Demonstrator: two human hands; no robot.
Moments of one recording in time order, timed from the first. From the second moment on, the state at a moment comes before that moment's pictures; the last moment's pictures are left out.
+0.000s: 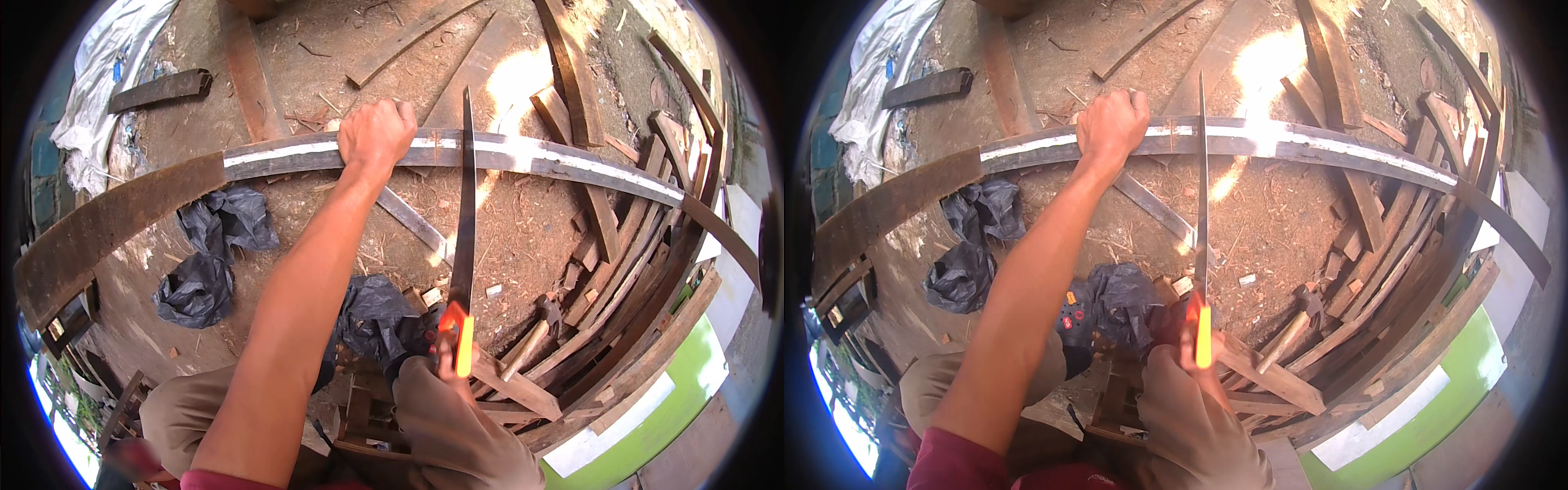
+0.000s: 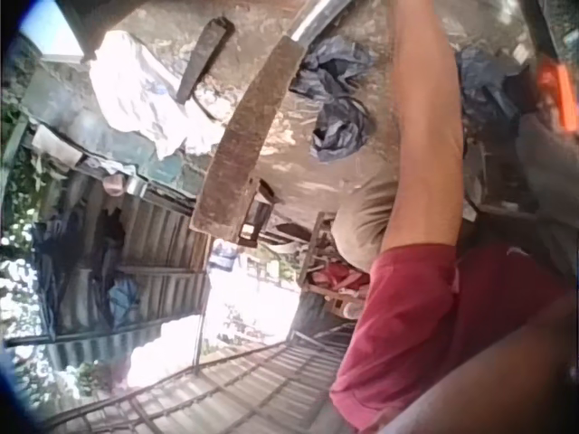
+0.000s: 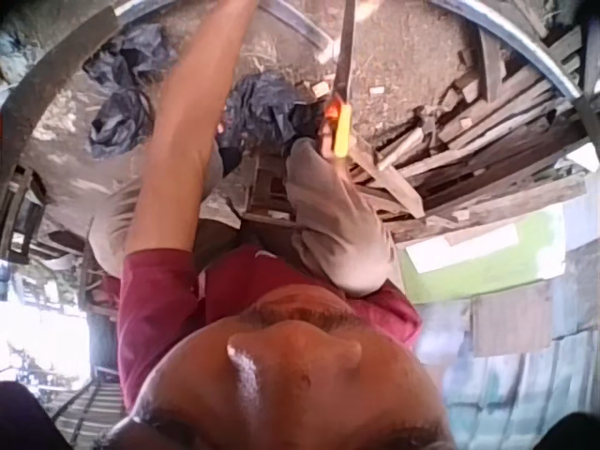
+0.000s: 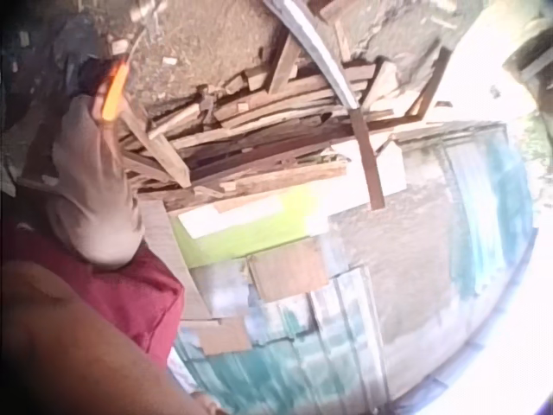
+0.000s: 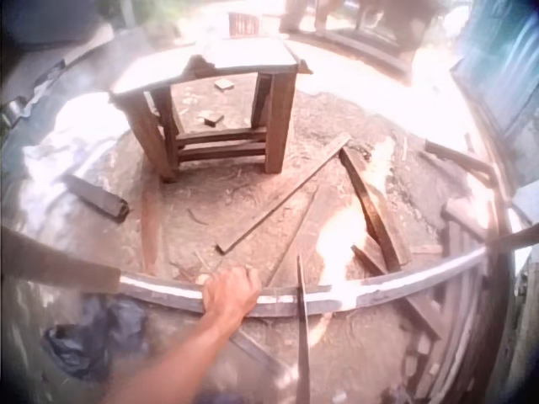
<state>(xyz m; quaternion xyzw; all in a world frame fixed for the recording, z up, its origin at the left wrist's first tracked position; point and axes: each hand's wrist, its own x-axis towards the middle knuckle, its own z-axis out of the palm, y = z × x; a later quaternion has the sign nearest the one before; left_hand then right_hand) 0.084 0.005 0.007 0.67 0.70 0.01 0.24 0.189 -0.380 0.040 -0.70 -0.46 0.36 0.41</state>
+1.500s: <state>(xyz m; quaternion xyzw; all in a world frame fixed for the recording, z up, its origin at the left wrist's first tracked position) 0.090 0.004 0.012 0.67 0.71 -0.01 0.24 0.212 -0.184 0.024 -0.67 -0.51 0.26 0.47</state>
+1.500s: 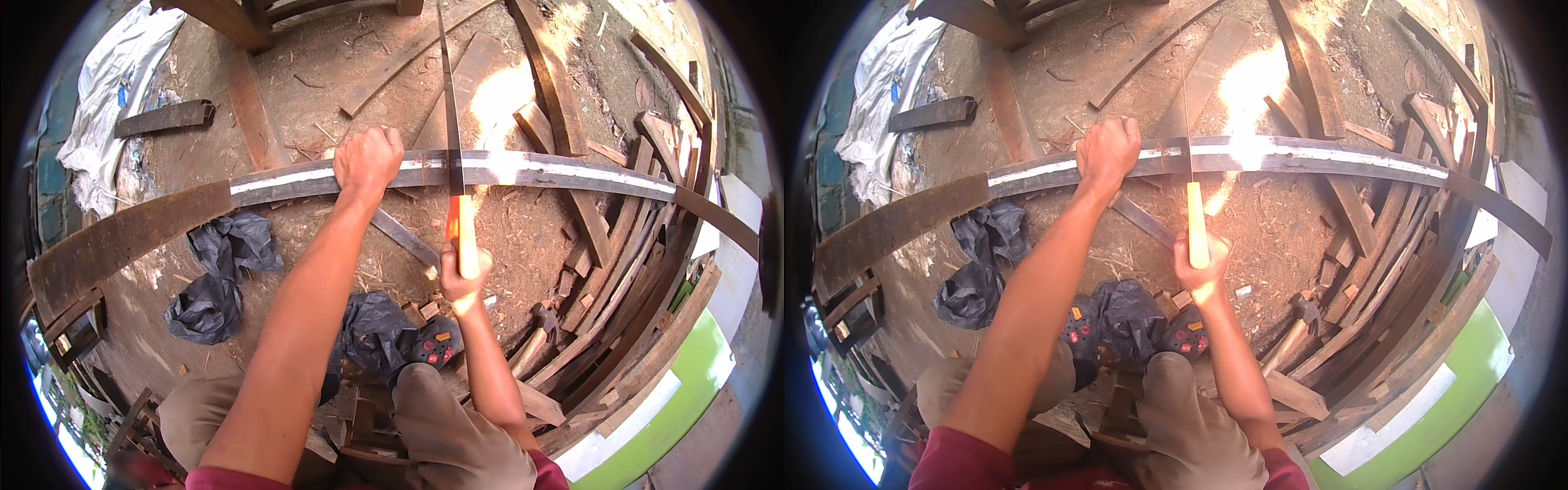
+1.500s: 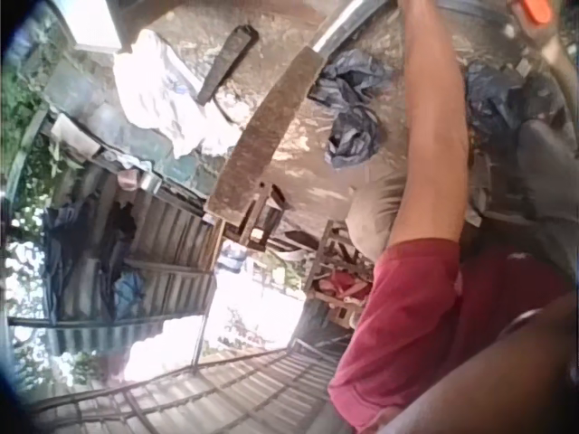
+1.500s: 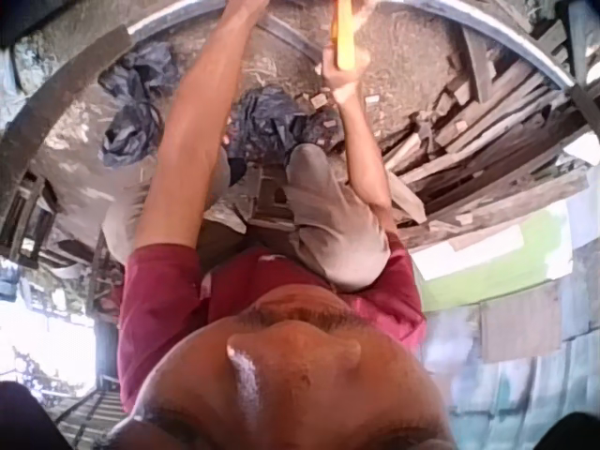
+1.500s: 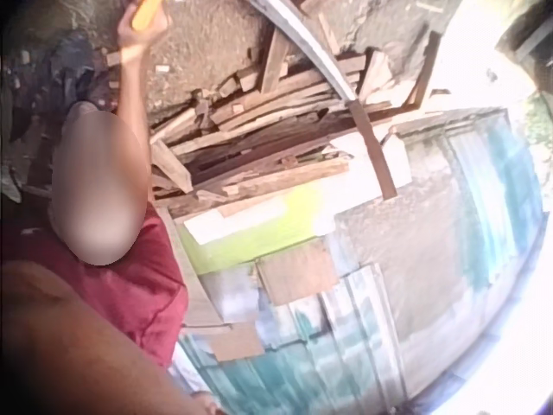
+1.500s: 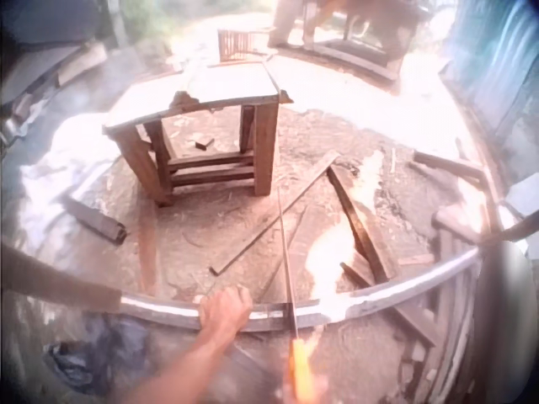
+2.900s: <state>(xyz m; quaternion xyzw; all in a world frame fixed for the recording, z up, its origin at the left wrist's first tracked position) 0.091 0.011 0.020 0.67 0.69 -0.04 0.27 0.207 -0.385 0.068 -0.67 -0.50 0.36 0.42</state>
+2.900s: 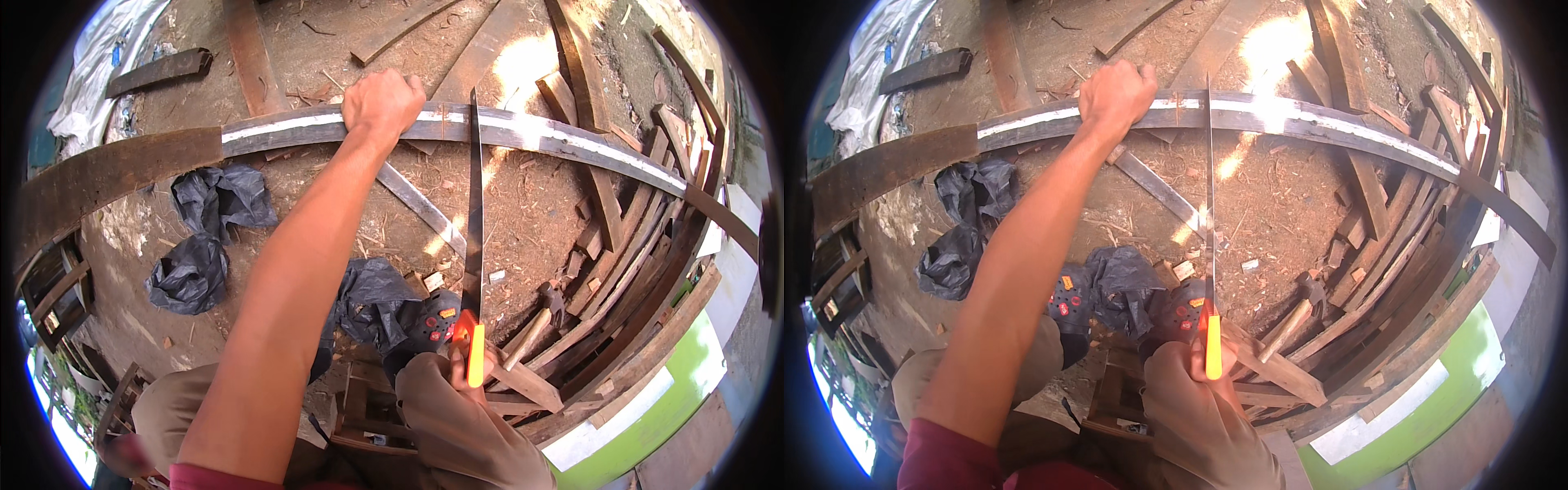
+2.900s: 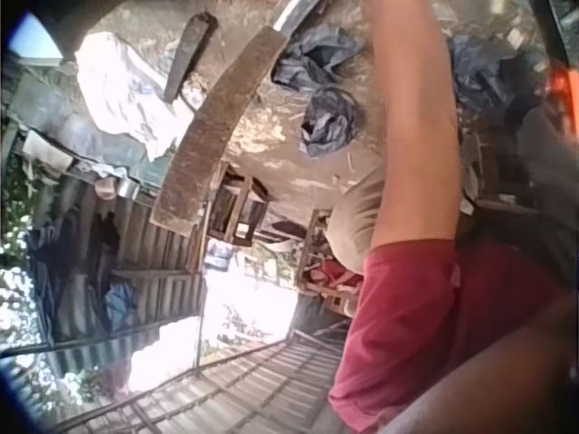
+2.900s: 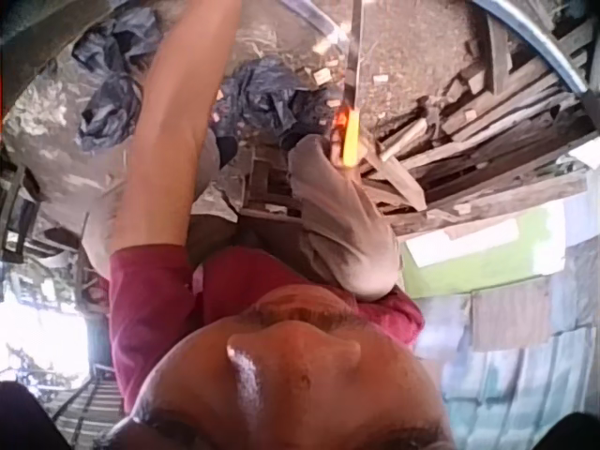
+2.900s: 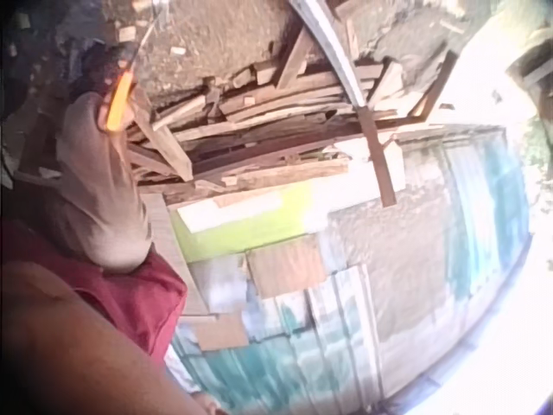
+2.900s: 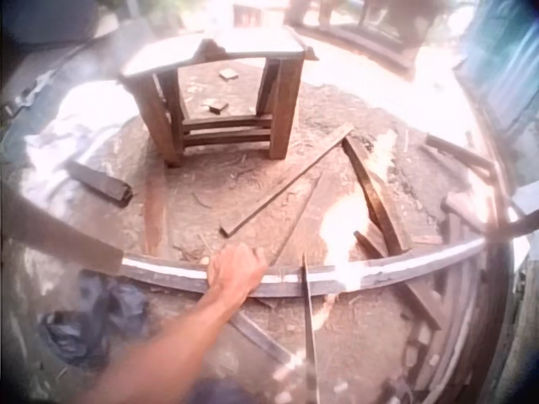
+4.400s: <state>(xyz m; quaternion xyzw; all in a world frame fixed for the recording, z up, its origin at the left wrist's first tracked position) 0.083 0.012 0.014 0.66 0.69 0.02 0.28 0.170 -0.200 0.051 -0.70 -0.39 0.38 0.46</state>
